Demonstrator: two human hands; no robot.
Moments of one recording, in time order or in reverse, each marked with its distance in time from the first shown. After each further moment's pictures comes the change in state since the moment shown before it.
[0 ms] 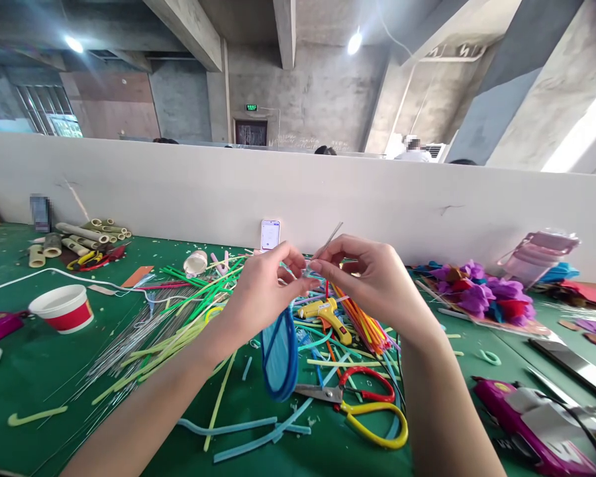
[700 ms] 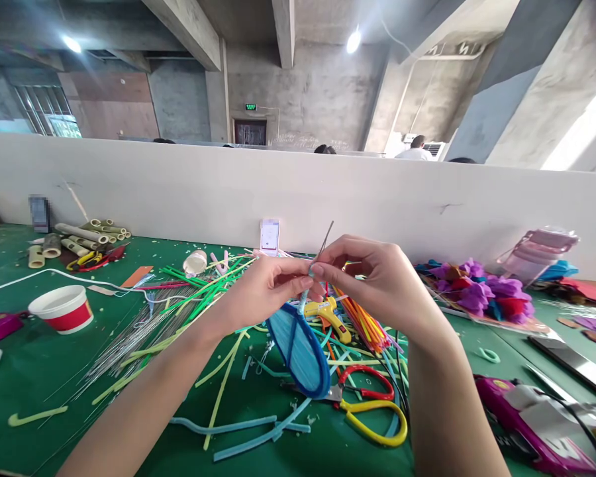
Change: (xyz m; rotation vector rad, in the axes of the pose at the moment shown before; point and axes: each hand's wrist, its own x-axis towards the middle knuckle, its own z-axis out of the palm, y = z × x) left_hand 0.004 -0.001 -0.008 -0.173 -0.326 0.020; right_hand -0.005 -0.006 -0.009 0.025 -0.054 0.004
